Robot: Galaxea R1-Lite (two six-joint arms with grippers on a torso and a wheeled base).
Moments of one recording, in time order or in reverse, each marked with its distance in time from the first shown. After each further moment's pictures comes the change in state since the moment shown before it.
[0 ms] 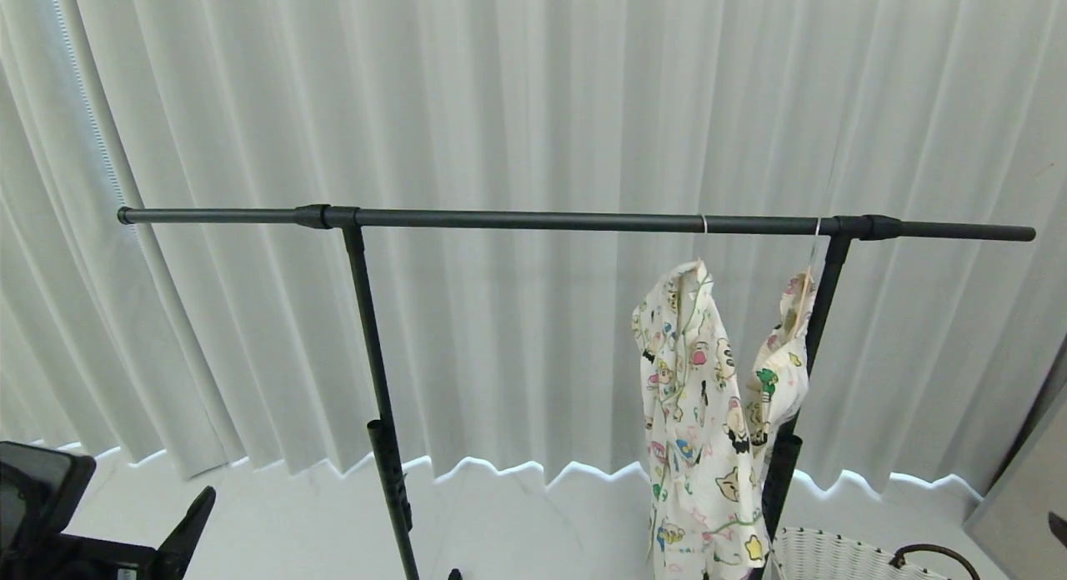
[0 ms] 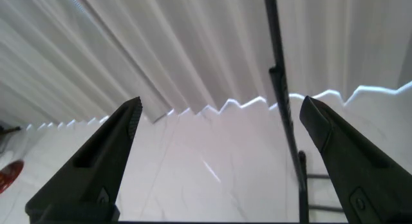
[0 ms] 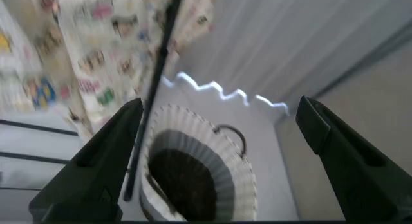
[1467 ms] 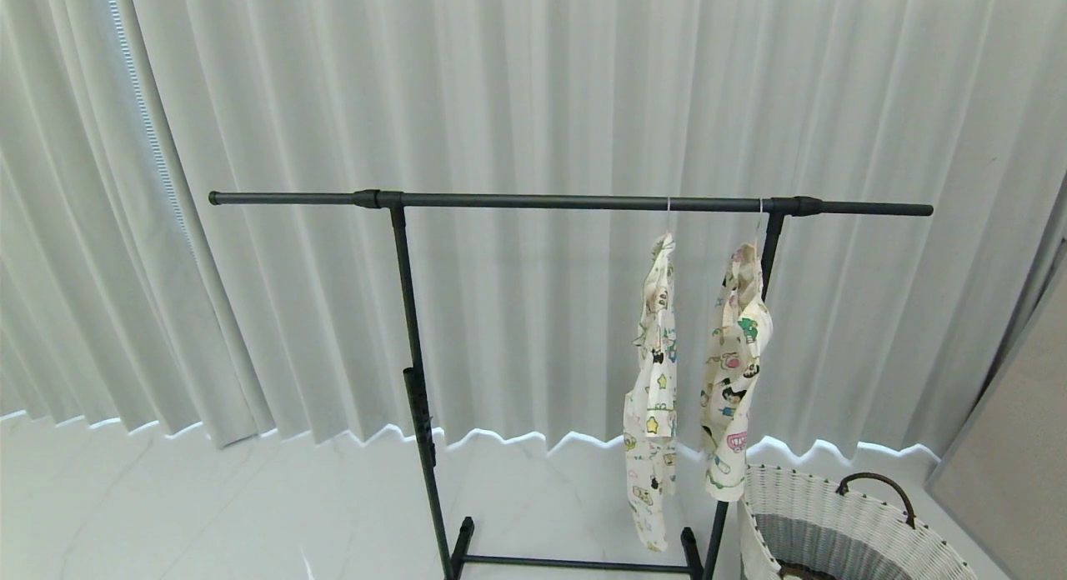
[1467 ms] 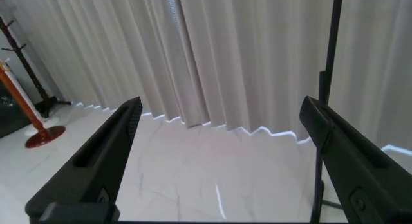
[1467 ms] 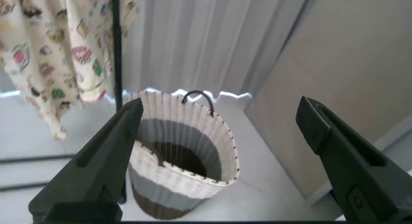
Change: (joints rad) left arm 0.116 -0.973 -0.006 0.651 0.073 -0.046; right arm -0.044 -0.651 0.227 0.162 -0.148 0.116
